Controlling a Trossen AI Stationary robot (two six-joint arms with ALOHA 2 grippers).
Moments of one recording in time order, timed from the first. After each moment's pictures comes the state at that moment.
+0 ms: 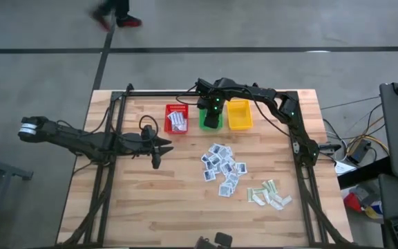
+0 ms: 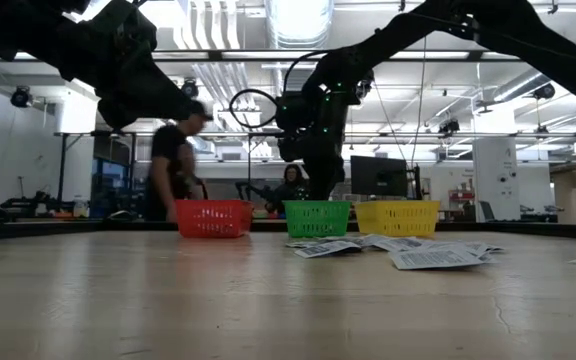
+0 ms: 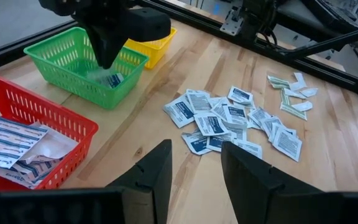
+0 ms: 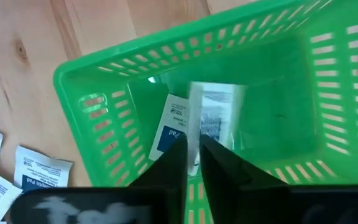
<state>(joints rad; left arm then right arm) -0.11 0.87 0.44 0.05 -0.32 -0.42 -0.49 2.26 1.92 -1.07 -0.17 -0.18</state>
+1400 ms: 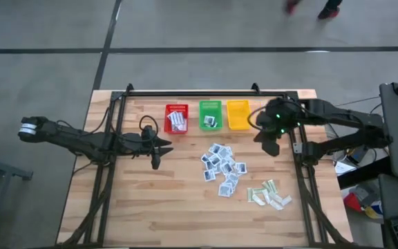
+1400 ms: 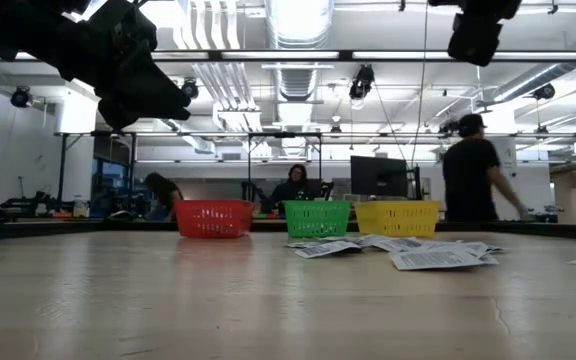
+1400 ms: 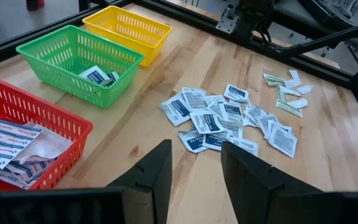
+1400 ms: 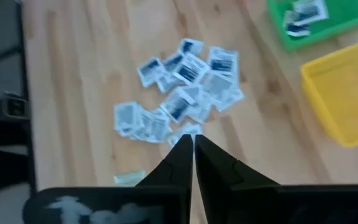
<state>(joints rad) -0.11 0.87 0.44 0.05 -0.30 -0.42 -0.15 1.06 1.15 -1.03 -0.21 0.28</state>
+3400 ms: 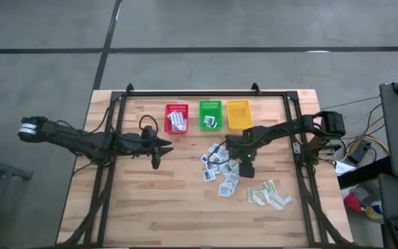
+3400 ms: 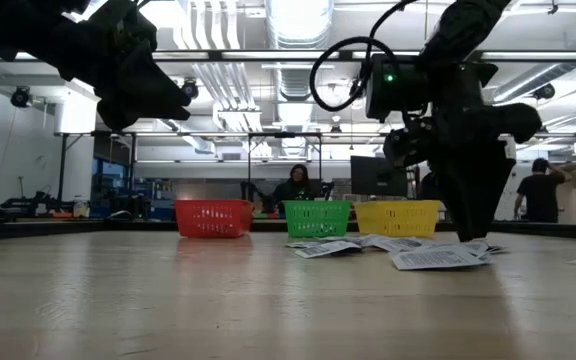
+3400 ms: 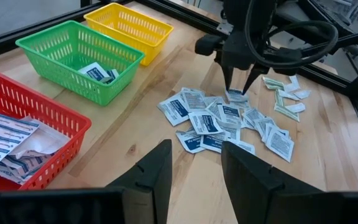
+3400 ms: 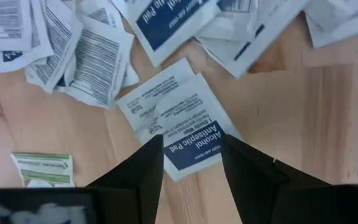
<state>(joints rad) -0.11 0.87 0.44 0.05 -0.30 -0.46 -0.07 1.68 0.91 -0.71 -0.28 0.13</state>
